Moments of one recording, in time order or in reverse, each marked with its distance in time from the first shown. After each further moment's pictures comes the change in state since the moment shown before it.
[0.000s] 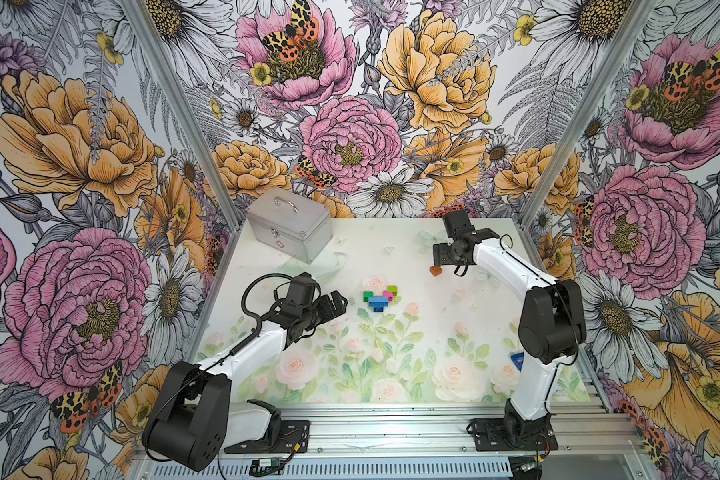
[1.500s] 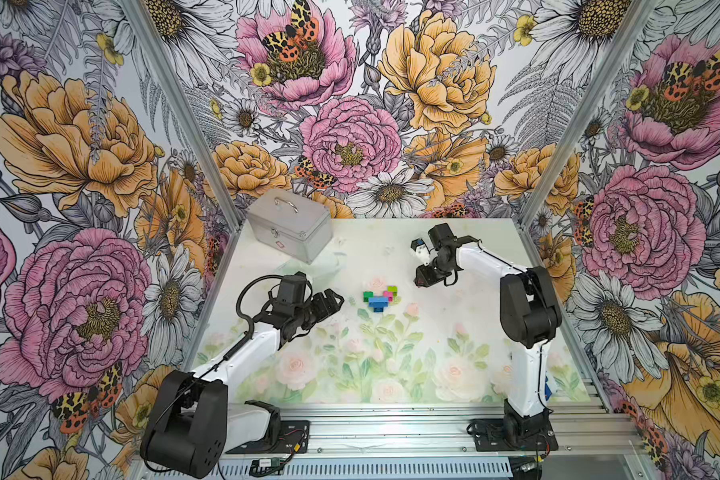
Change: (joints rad) left arm 0.077 -0.042 0.014 -0.001 0.169 -0.037; right arm 0.055 0.027 -0.082 0.019 -0.579 -0.496
